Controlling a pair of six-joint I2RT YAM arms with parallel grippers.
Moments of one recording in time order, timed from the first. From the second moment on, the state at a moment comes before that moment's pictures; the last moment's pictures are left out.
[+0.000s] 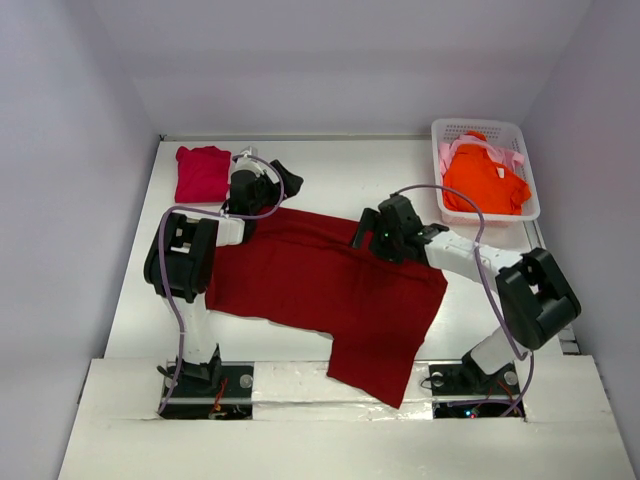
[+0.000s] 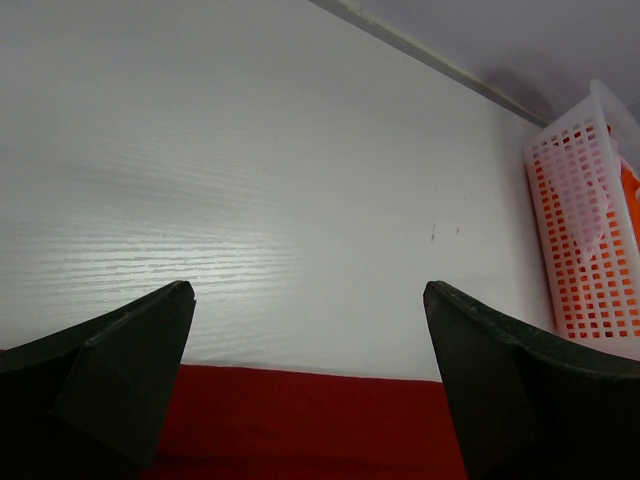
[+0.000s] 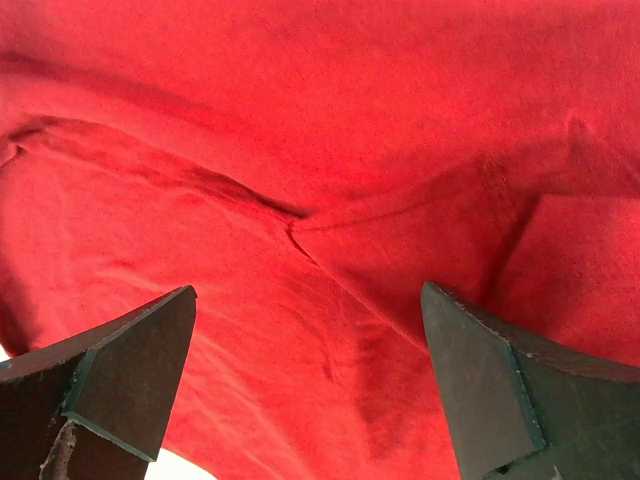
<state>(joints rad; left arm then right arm) -0.23 1.91 0.97 0.67 0.18 -0.68 0.57 1.58 0.93 -0.19 0.04 0.83</state>
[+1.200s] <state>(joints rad) -0.24 1.91 0.94 0.72 0.21 -0.70 0.61 1.37 0.87 -0.25 0.07 0.89</state>
